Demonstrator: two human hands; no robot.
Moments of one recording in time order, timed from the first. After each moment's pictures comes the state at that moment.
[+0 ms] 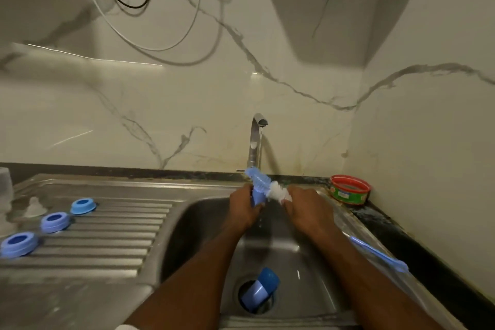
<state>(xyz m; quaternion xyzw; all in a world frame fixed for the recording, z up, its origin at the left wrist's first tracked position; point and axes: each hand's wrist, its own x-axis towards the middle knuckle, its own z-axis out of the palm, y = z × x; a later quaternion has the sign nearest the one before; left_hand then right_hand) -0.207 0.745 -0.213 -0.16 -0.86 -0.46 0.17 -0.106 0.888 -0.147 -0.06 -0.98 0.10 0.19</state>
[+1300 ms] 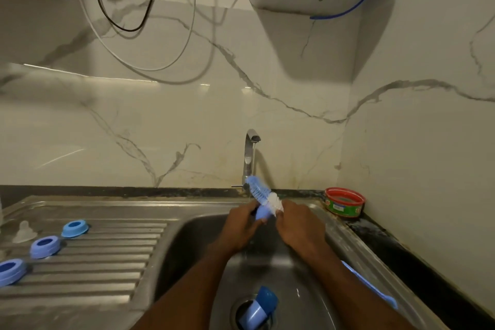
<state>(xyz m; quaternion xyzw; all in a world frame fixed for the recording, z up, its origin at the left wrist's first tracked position) -0.207 0.734 -0.218 -0.31 -0.83 -0.42 0.18 -0.102 0.876 -0.143 -0.10 -0.97 0.14 0.19</state>
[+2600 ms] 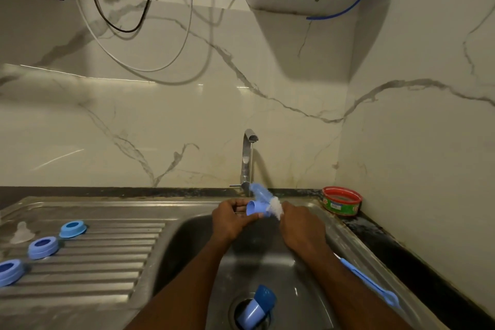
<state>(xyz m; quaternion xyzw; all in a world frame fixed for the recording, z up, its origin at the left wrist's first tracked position) -0.208 0.730 -0.213 -0.13 -0.78 -0.59 0.14 -0.099 0.885 -0.149 -0.09 -0.97 0.12 0.17</state>
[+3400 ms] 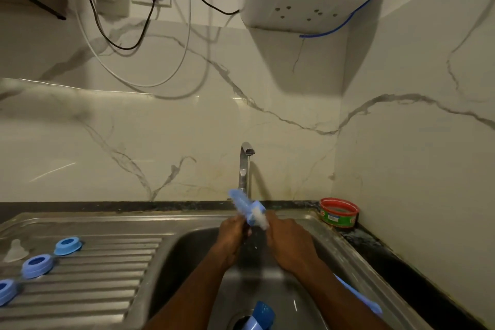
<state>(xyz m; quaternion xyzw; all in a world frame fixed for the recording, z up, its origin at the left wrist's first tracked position) -0.193 0.750 -0.185 0.00 -0.63 -0.77 -0.05 -0.102 0.871 -0.146 -0.03 -0.98 0.14 0.12</state>
